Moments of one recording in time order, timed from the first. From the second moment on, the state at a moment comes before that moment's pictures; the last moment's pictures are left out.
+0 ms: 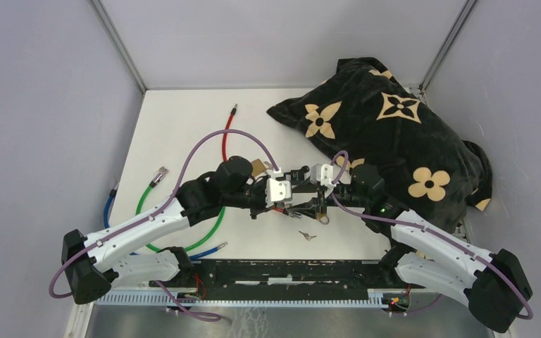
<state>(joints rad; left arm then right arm) -0.96 1.07 0.92 -0.42 0.40 0.42 0.71 0.95 0.53 0.29 -0.75 -0.17</state>
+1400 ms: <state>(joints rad) -0.94 1.02 0.83 -0.33 0.40 0.41 0.63 0.95 0.53 0.15 -0.76 -0.05</state>
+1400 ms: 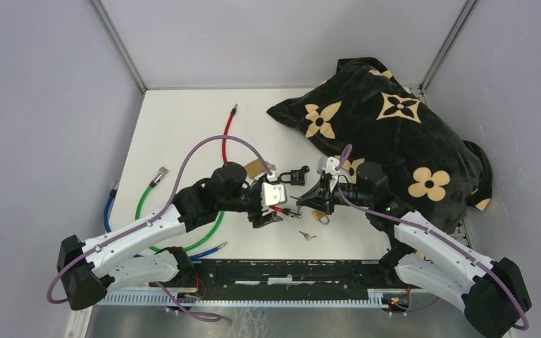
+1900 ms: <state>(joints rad) -0.89 1.36 0.72 -0.16 0.49 0.57 0.46 0.81 0.41 0.04 -0.83 0.02</state>
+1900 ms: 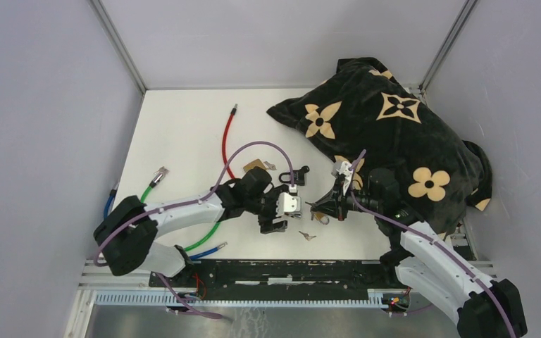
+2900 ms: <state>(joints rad) -0.94 1.67 0.79 0.02 0.40 0.97 0.32 0.77 0.32 -0.11 -0.87 0.00</state>
